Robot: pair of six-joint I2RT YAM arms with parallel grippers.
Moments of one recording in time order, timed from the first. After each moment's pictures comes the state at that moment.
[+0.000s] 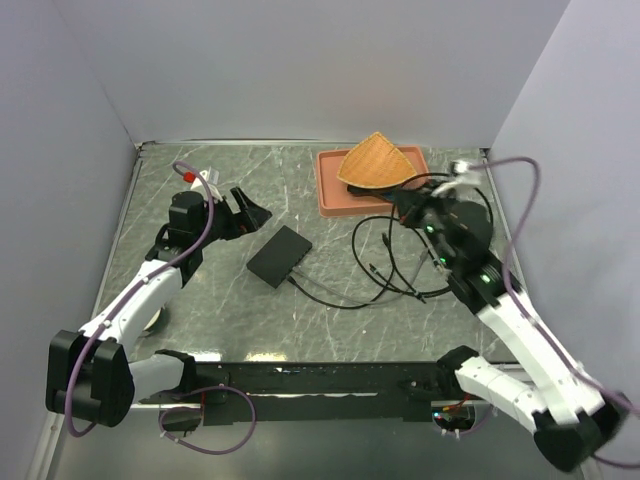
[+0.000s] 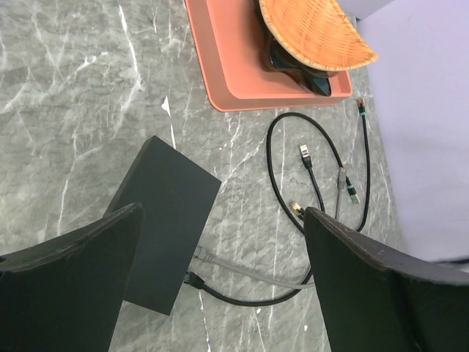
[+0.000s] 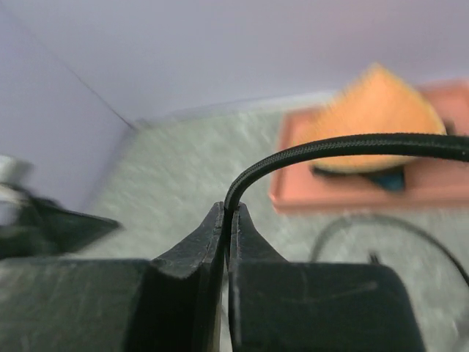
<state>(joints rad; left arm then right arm) -0.24 1.17 0.77 0.05 0.30 -0.63 0.48 0.85 0.93 -0.09 0.18 0.44</state>
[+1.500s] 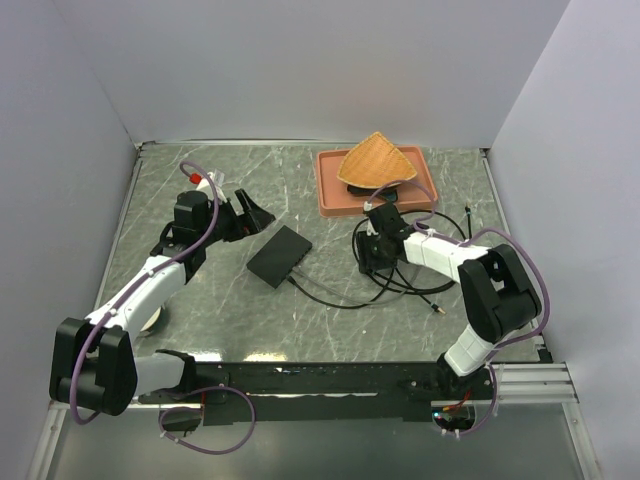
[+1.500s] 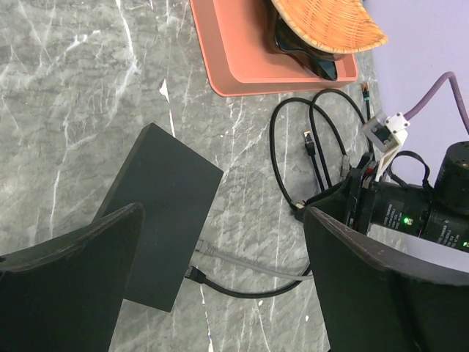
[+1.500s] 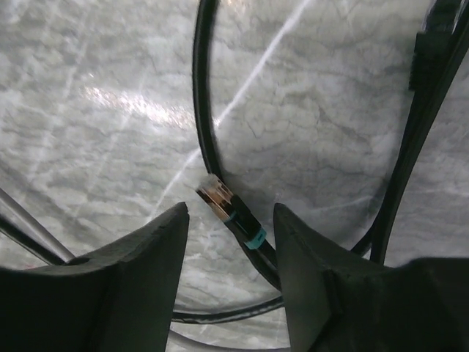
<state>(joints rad) -0.24 1.22 0.77 0.06 0.34 -0.62 0.45 1.63 0.93 -0.36 -0.05 0.28</state>
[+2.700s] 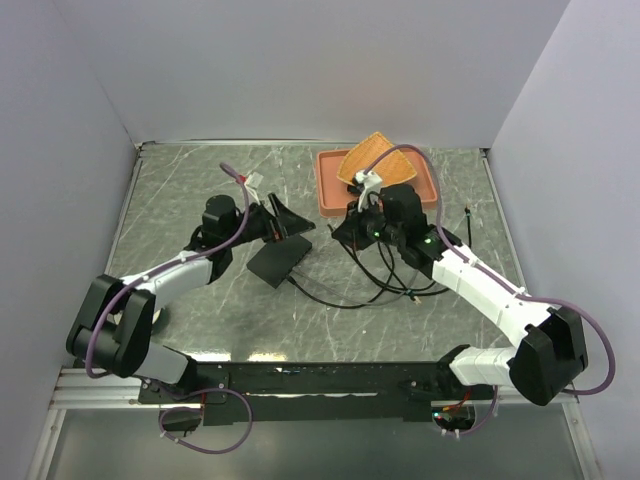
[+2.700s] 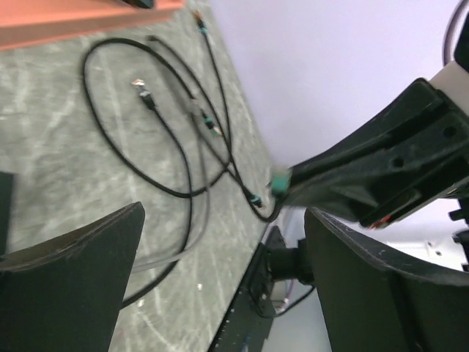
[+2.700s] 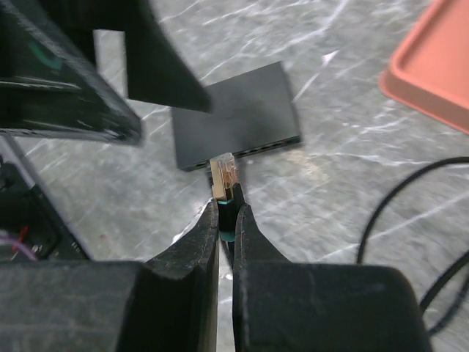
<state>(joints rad) -0.38 1.42 0.72 0.55 0.67 -0.92 0.56 1.26 0.99 -0.20 -0.31 0.21</state>
